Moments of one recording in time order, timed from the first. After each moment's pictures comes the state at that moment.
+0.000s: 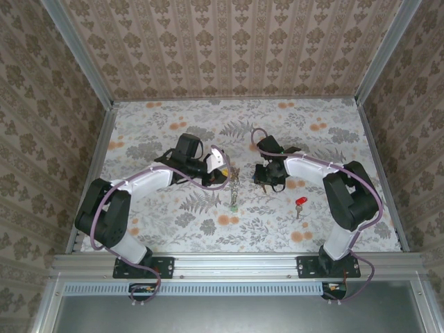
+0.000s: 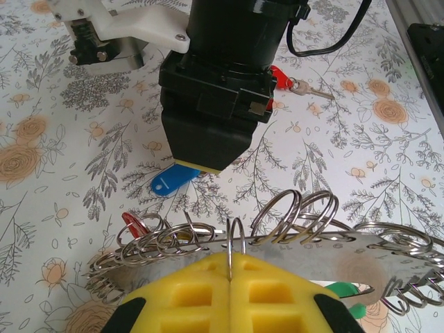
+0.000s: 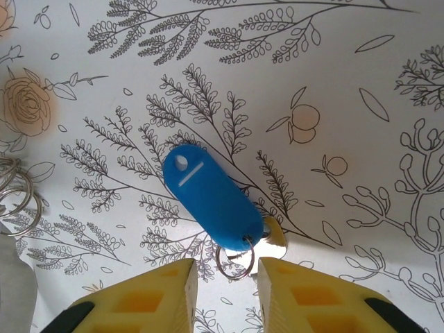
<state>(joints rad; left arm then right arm) -0.57 1.57 0.92 -0.16 0.82 0.60 0.46 1.74 1.07 -0.57 -0.09 0.56</state>
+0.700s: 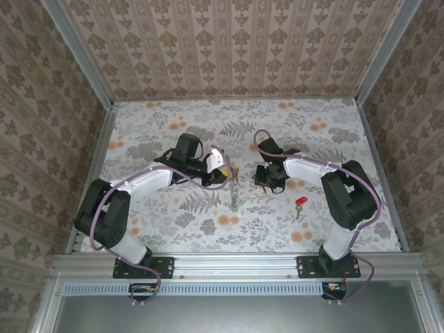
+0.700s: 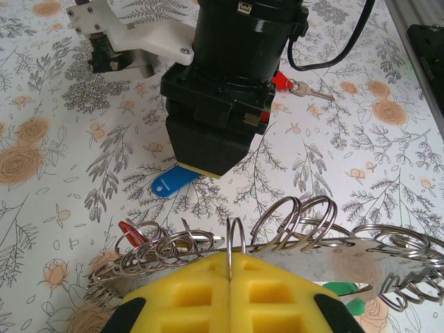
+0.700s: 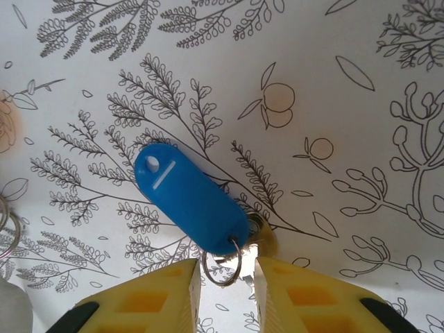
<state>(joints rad) -0.57 1.56 0.92 -0.16 0.82 0.60 0.46 1.76 1.05 -0.55 -0.09 0.67</state>
